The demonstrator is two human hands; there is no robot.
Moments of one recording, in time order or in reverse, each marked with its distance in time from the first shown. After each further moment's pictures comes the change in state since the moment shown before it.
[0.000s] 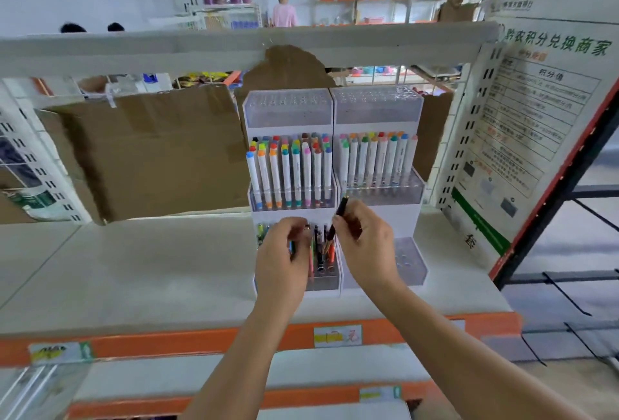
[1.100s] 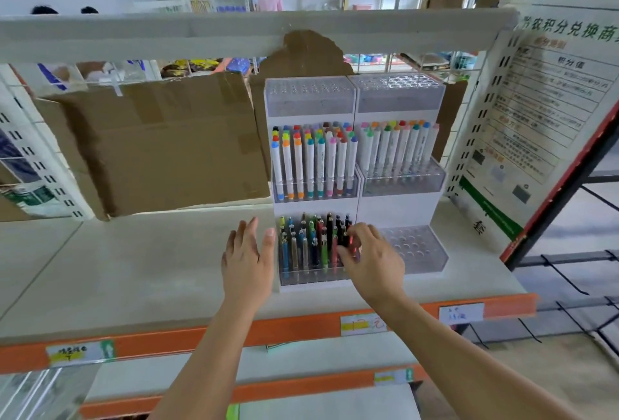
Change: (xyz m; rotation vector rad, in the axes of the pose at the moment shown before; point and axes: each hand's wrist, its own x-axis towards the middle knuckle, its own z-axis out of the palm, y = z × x) left_hand 0.015 -0.078 -0.062 0.353 -0.209 -0.230; right_hand -0.031 0.018 0.040 -0.526 -0.131 0.125
